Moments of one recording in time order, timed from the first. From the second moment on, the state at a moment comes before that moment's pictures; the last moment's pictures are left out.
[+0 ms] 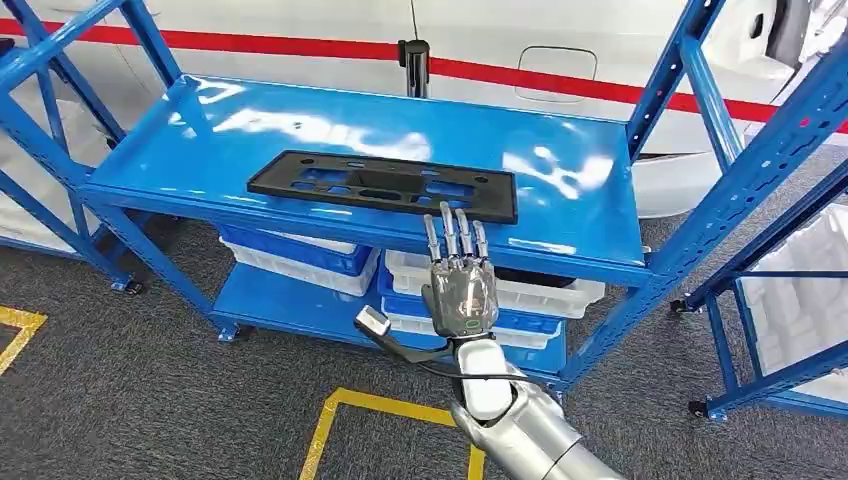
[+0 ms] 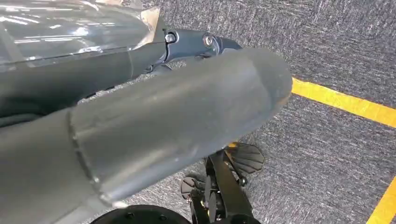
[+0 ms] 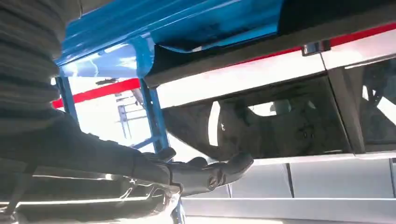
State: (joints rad) left arm -0.09 -0.13 1.42 -0.21 -1.12 0.05 -0.44; right arm -0.46 0.04 0.78 -1.07 1.57 -0.63 0.58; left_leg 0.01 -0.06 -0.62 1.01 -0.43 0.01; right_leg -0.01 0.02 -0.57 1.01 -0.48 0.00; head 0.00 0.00
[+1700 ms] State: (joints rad) left arm -0.09 -0.15 1.41 -0.21 -1.10 0.09 -0.44; right arm -0.43 0.08 0.82 -1.09 1.57 -0.65 0.42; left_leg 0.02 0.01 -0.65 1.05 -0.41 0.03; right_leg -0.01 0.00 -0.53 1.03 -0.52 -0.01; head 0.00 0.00
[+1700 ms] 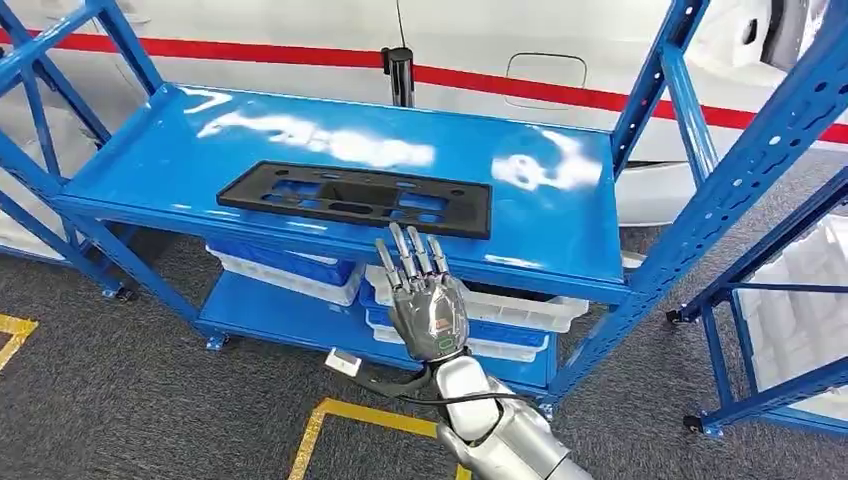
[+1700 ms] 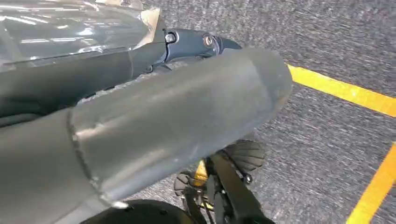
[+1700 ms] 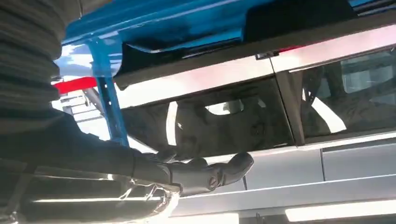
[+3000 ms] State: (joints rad) left arm -0.09 -0.16 1.41 -0.21 -1.11 0.08 -0.44; right arm -0.43 0.08 0.82 -1.07 1.57 -0.65 0.46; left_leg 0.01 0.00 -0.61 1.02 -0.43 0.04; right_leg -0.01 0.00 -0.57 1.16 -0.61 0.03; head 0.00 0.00
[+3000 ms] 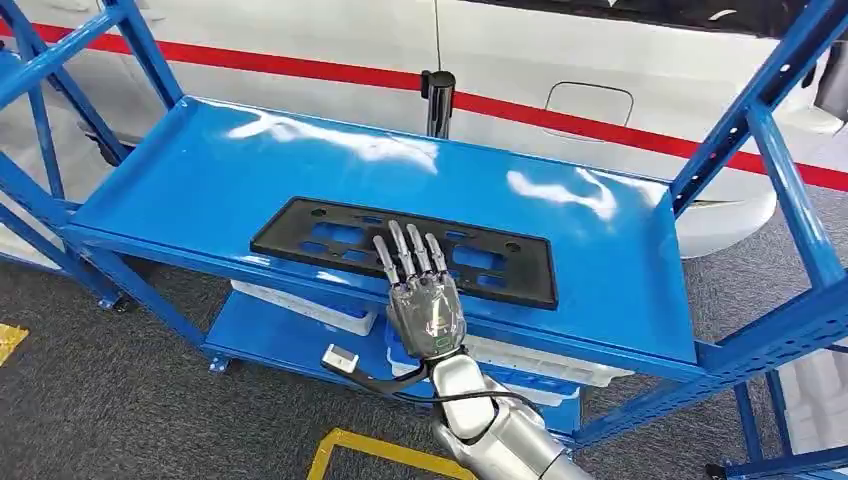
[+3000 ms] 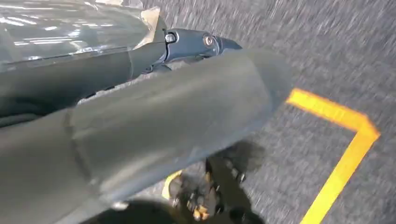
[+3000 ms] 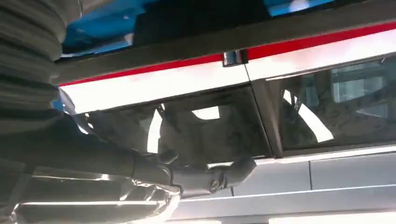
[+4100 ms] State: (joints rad) left arm -0.09 -0.15 1.40 -0.21 -1.14 0.11 -0.44; right arm -0.42 0.01 0.84 -1.12 1.57 -0.54 0.61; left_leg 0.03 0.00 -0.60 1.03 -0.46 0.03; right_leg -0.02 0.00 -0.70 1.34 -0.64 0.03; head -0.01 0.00
